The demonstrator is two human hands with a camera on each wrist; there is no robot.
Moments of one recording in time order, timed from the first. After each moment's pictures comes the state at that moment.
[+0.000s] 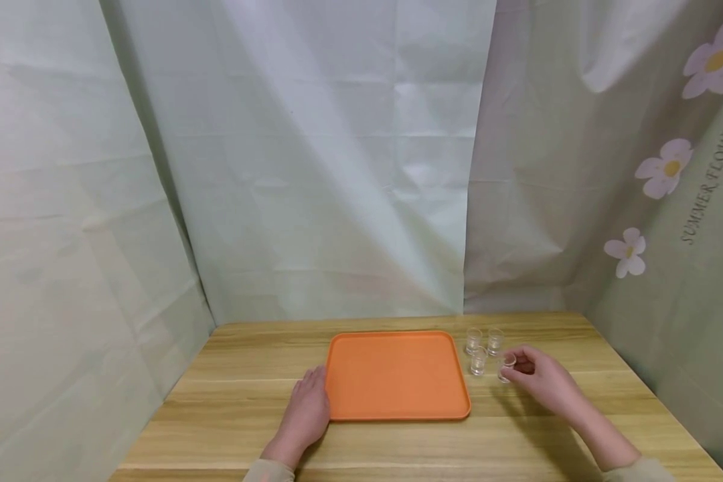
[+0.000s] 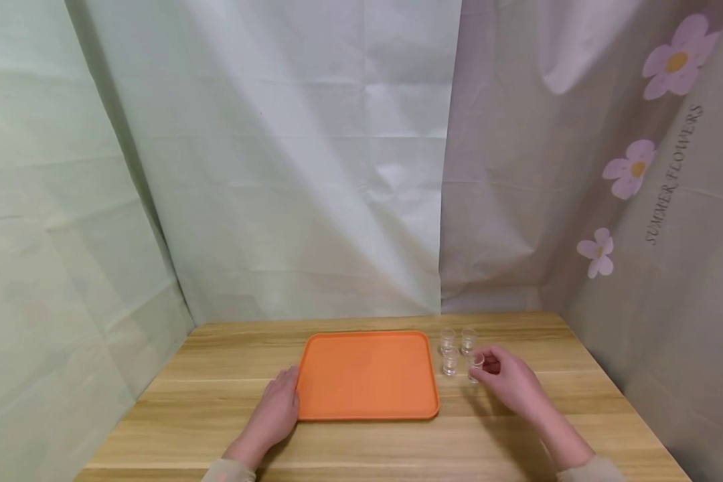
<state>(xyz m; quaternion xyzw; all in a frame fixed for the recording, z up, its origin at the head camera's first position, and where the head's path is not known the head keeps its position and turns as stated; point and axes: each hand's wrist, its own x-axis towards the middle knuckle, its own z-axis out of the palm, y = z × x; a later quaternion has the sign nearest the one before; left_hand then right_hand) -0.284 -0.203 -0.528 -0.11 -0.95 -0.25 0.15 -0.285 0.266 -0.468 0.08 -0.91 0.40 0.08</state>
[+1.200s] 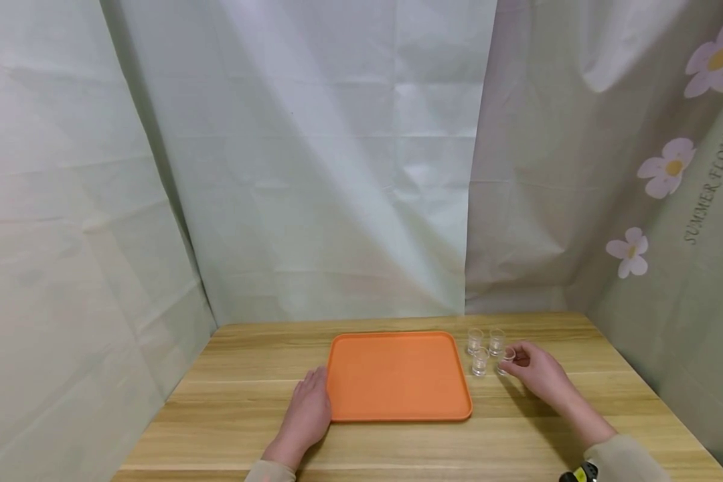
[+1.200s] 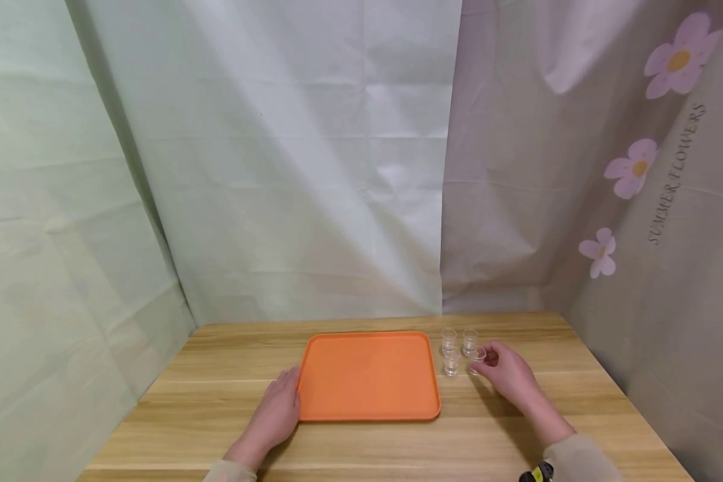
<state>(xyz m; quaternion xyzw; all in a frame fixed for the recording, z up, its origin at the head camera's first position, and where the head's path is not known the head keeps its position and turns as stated) -0.293 -0.207 -0.544 -0.12 -0.95 -0.26 0.16 -0.321 0.274 -0.492 0.05 -0.92 0.38 0.10</state>
